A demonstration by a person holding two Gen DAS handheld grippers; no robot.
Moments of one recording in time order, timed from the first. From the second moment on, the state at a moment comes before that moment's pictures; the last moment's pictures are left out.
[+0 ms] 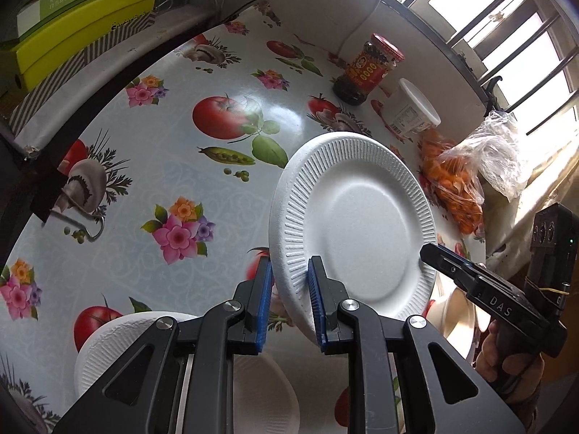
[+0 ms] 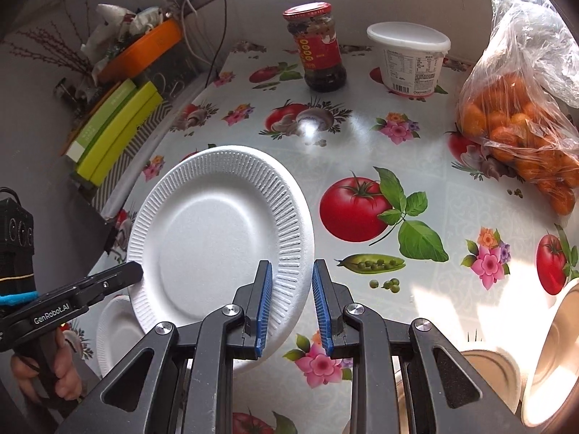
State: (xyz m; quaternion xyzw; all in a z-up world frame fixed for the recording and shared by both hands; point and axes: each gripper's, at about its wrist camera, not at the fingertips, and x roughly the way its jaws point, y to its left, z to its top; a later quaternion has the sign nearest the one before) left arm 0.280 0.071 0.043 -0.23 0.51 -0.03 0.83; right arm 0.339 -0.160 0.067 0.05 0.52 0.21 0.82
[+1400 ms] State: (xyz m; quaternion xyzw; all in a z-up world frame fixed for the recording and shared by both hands) left arm 0.131 0.145 0.031 -0.25 0.48 0.03 0.84; right arm 0.217 -0.074 0.044 0.01 0.54 0.30 0.79
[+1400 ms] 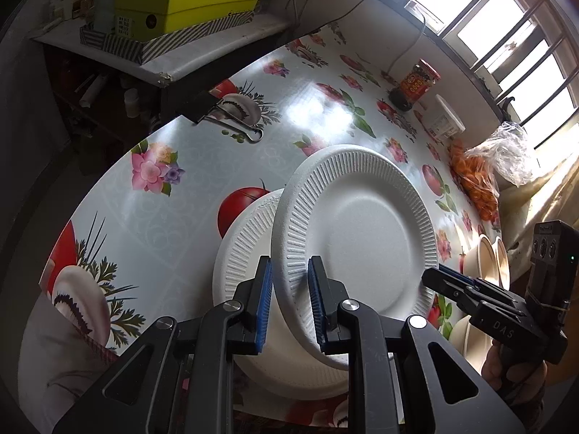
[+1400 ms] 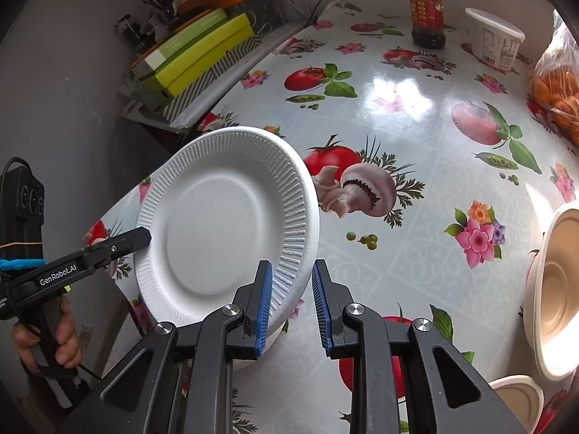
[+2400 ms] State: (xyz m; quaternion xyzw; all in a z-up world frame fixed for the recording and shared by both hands) left arm 0.106 0.156 0.008 -0.26 0.50 0.05 0.83; right arm 0.201 -0.056 0.027 -0.01 0.56 0.31 0.77
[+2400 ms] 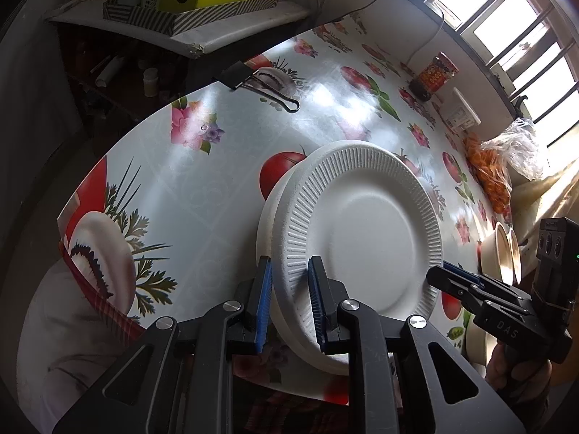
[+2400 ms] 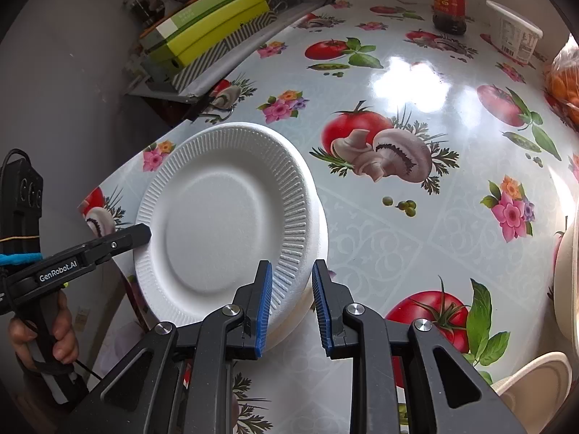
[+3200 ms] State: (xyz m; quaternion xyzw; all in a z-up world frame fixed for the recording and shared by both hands) left arm 0.105 0.153 0.011 -0.24 0.50 0.05 0.83; right arm 0.200 -0.060 0.032 0.00 0.54 0.29 0.79
